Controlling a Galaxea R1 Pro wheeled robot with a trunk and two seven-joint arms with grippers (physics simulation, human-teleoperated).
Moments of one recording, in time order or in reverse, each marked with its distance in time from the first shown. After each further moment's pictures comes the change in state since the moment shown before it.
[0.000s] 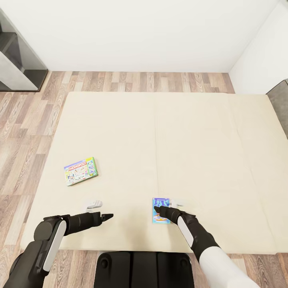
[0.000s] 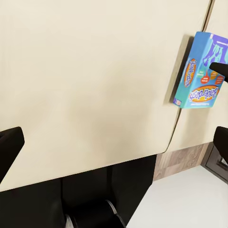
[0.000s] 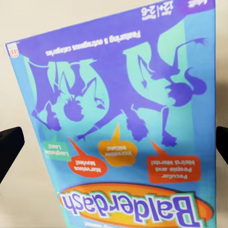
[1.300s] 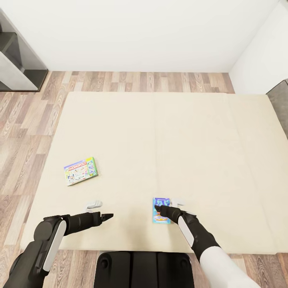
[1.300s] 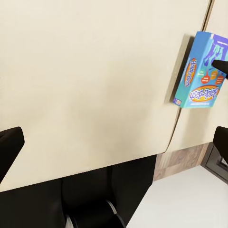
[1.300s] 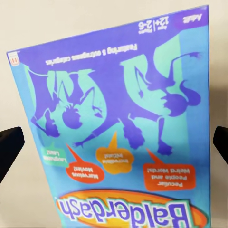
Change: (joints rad) left arm 0.000 0.000 0.000 -0.002 0.000 0.000 0.000; right arm 0.000 -0.004 0.000 -0.002 0.002 -0.019 0.001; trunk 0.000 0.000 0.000
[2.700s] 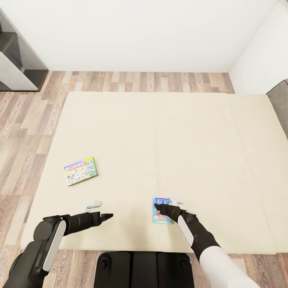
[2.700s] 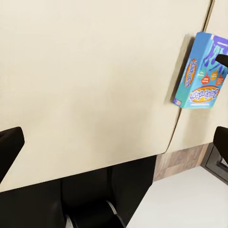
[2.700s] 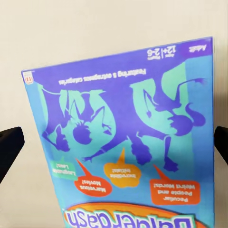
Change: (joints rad) left arm 0.000 0.000 0.003 0.000 0.000 0.000 -0.001; right arm 0.000 0.004 0.000 -0.015 0.002 -0.017 0.000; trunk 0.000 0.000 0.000
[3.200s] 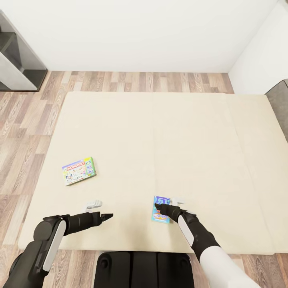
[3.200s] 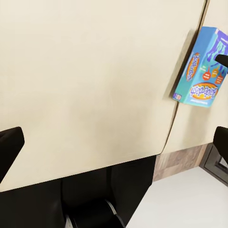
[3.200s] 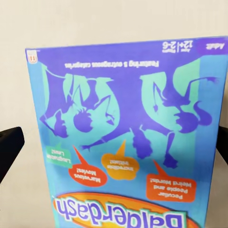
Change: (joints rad) left arm 0.000 0.000 0.000 0.000 0.001 0.000 0.000; right arm 0.000 -0.002 0.000 0.000 0.000 0.000 0.000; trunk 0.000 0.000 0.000
